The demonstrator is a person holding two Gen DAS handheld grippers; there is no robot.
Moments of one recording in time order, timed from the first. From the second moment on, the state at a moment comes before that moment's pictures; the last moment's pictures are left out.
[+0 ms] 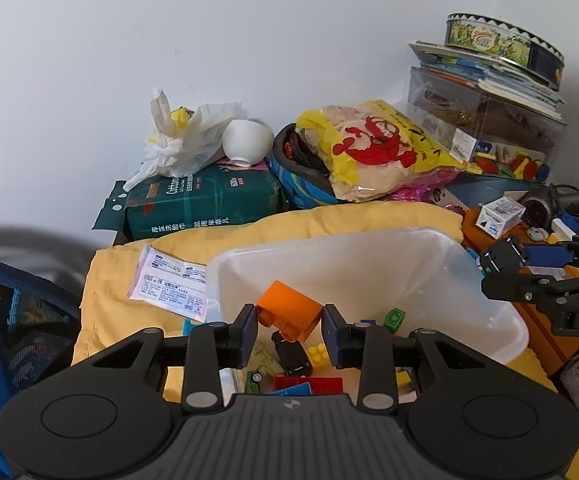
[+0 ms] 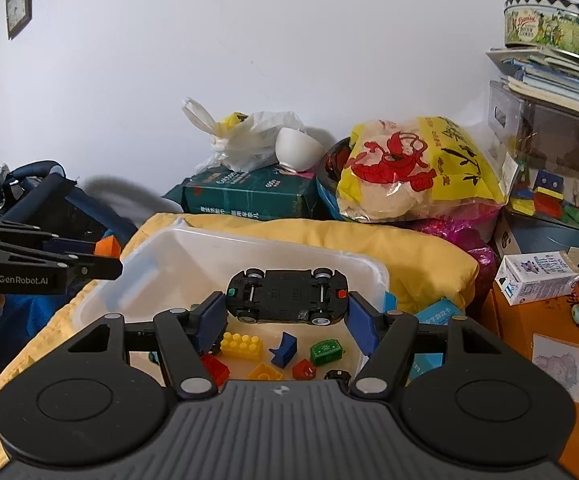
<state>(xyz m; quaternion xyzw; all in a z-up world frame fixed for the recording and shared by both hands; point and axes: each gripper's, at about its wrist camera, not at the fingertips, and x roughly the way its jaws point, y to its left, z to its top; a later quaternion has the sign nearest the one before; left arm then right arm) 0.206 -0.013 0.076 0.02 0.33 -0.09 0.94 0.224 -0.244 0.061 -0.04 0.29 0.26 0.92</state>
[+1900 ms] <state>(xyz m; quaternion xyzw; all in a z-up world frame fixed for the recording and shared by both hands) 0.029 -0.078 -0.070 0.03 0.40 -0.21 0.89 0.043 -0.272 -0.070 -0.12 0.41 0.33 0.84</state>
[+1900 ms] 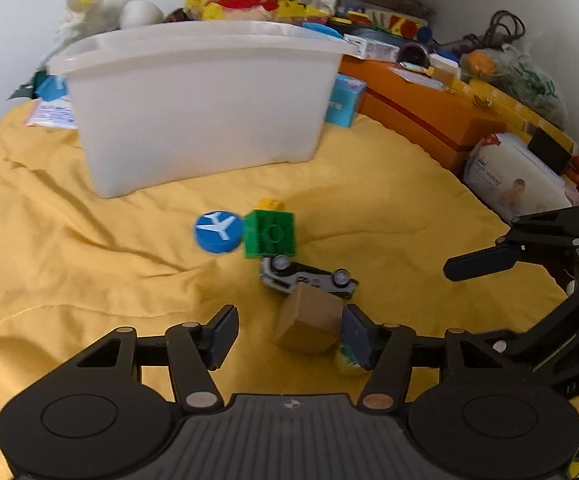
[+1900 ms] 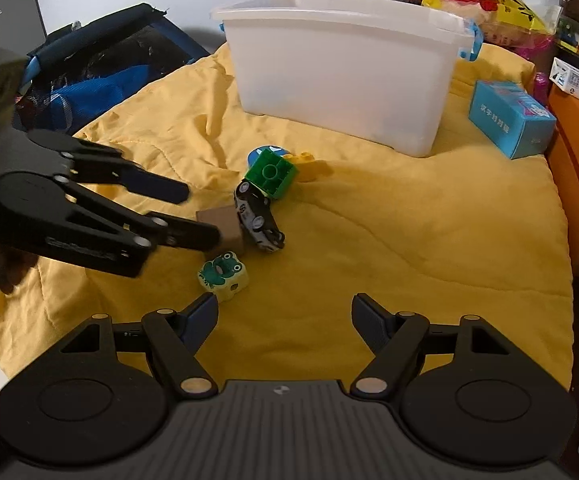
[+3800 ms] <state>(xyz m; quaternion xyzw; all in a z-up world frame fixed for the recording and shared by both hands) 0.203 -0.011 0.081 0.00 0.37 -0.09 0.93 0.240 -0.251 0.069 -0.02 0.34 0.26 0.90</state>
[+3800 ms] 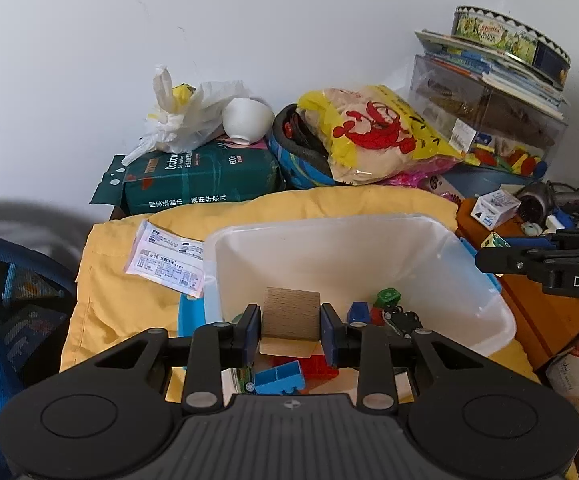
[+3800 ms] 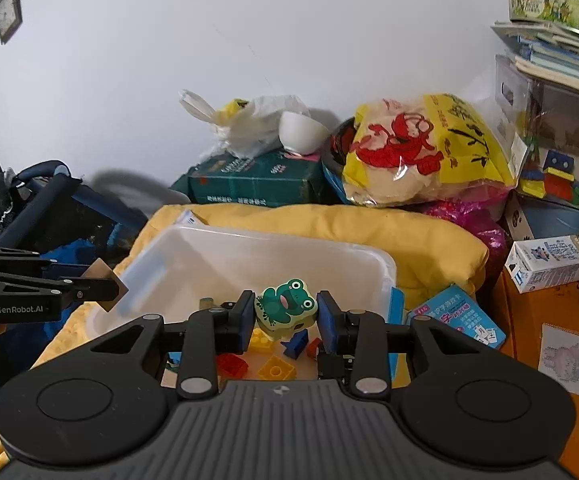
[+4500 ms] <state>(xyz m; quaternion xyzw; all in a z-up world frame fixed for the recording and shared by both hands) 0.214 -0.011 0.069 0.02 0.37 -0.08 0.93 0.253 -0.251 0.047 -0.06 0.36 0.24 0.90</state>
